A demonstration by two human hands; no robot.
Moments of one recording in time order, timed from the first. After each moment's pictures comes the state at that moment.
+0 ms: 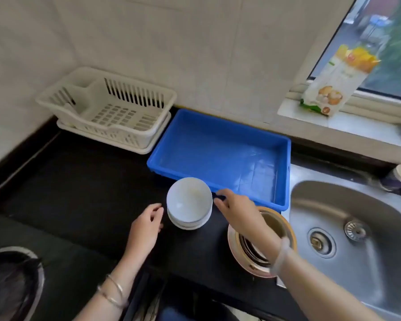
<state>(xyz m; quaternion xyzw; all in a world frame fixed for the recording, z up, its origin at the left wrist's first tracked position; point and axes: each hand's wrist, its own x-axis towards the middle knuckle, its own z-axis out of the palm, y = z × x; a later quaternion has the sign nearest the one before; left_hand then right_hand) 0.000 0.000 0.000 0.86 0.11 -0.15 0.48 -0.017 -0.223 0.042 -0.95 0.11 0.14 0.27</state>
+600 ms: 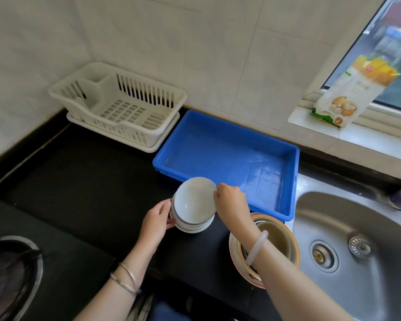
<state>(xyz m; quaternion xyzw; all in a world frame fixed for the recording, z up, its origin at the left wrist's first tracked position) 0.013 -0.021 -0.003 0.75 0.19 -0.20 0.60 0.023 -0.198 0.041 -0.97 0.13 0.10 0.19</state>
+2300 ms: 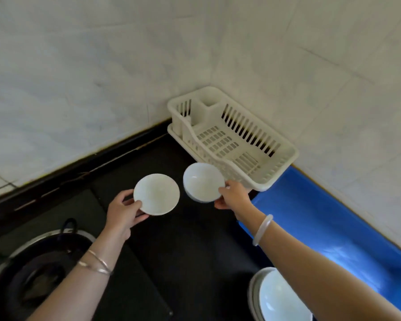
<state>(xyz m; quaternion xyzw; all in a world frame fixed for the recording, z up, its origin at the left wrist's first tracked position) 0.120 0.241 -0.006 0.56 0.45 0.02 0.70 0.232 0.010 0.013 -0.81 0.12 0.25 0.52</state>
